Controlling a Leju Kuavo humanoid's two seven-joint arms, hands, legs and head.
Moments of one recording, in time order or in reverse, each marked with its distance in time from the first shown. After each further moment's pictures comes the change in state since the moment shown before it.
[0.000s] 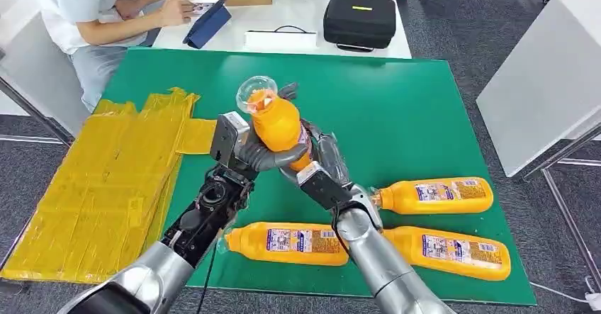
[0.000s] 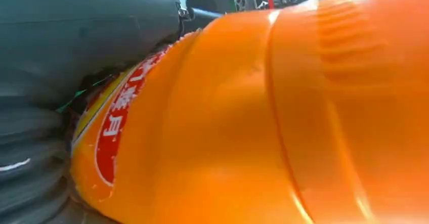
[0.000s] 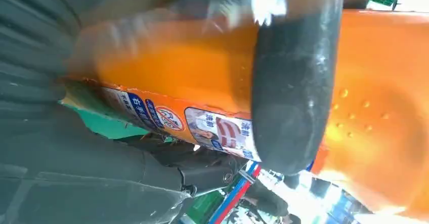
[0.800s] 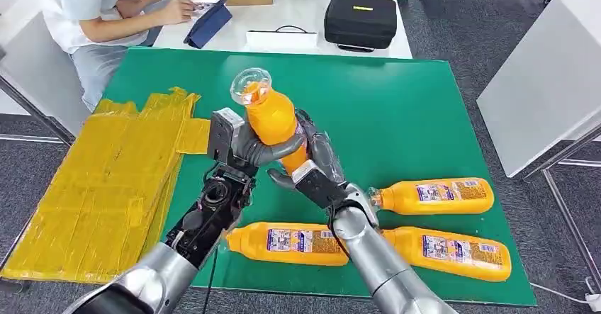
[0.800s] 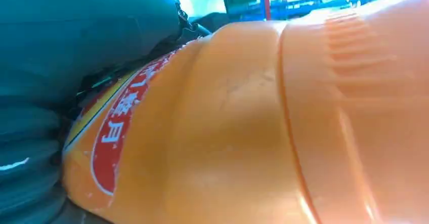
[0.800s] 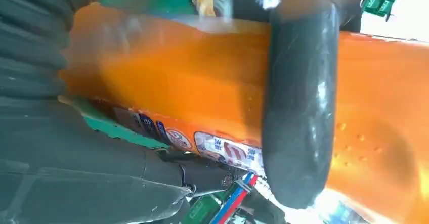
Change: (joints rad) left arm 0.003 -0.008 0.020 -0.011 0.005 0.132 -0.023; right arm -0.015 0.000 0.024 0.011 -0.034 -0.039 0.009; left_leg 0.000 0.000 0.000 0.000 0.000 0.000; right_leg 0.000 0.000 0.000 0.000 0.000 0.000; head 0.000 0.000
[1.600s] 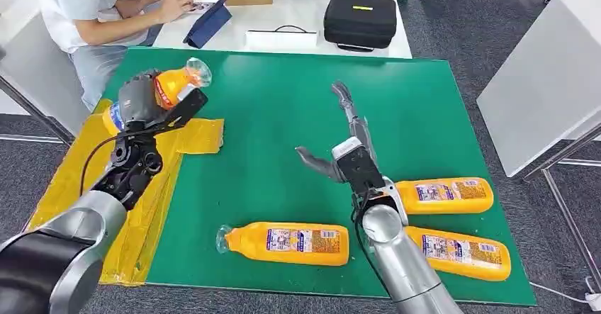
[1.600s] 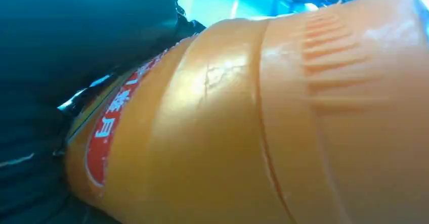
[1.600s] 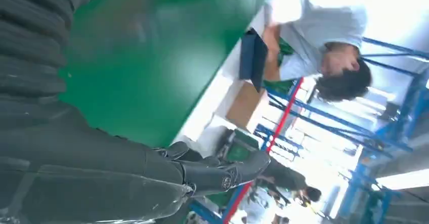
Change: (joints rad) left arm -0.284 0.304 0.116 0.511 -1.119 0.565 0.463; right arm 0.103 -0.090 -0.075 -0.387 -0.050 0.035 0.247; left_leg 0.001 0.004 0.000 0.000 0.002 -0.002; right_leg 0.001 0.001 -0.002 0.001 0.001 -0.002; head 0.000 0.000
